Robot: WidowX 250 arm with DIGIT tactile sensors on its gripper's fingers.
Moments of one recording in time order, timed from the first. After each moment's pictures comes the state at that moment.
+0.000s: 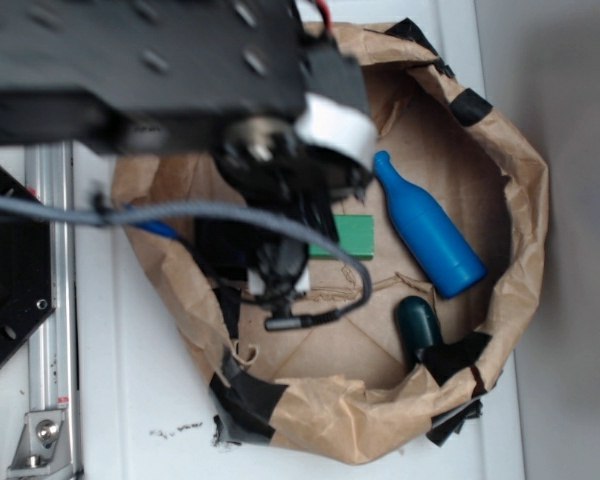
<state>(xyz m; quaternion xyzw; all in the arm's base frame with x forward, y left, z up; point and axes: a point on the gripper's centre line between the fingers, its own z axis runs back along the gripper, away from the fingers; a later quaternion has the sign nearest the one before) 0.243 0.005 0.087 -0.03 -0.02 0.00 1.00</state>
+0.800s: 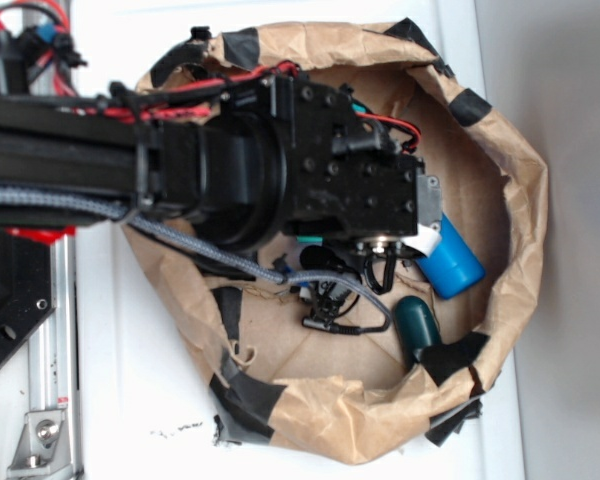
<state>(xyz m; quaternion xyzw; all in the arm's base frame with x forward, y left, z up) 0.278 0.010 0.020 0.03 -0.01 -0.15 0.99</state>
